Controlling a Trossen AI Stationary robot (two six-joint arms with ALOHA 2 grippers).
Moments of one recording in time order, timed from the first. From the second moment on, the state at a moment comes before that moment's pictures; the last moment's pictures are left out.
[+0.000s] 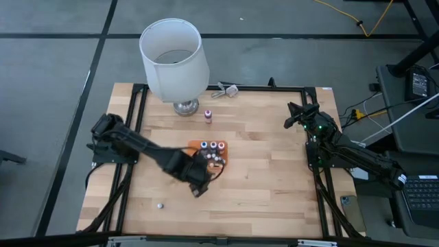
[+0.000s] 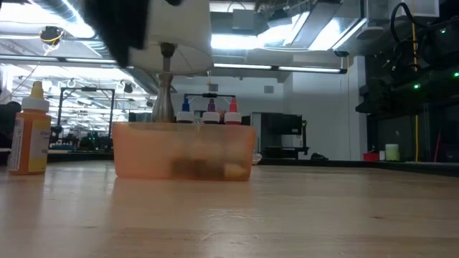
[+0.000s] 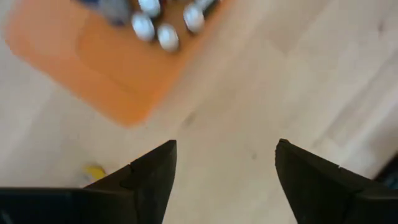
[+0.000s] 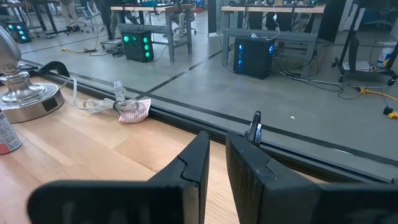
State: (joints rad) left arm -0.41 1.76 1.52 -1.14 -0.16 -1.09; right arm -0.64 0.23 0.01 0.07 0.36 0.10
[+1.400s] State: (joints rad) left arm -0.89 1.84 1.17 -0.91 -0.06 -1.82; right arm -0.64 0.23 0.01 0.07 0.36 0.10
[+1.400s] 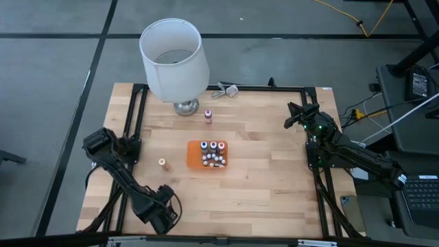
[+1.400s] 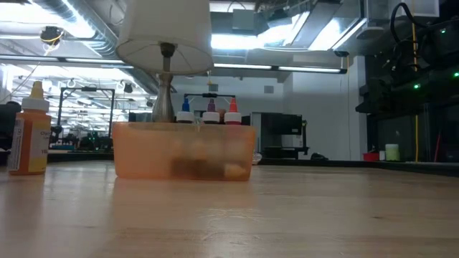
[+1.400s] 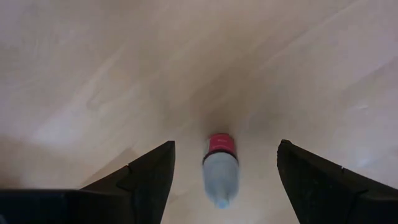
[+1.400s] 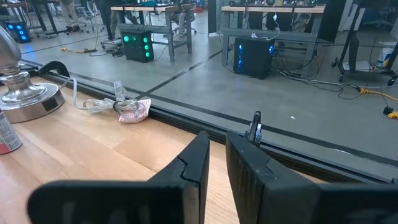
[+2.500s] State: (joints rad) left arm -0.86 1.80 1.16 -0.87 0.00 -1.77; right arm -0.64 0.23 0.01 0.07 0.36 0.10
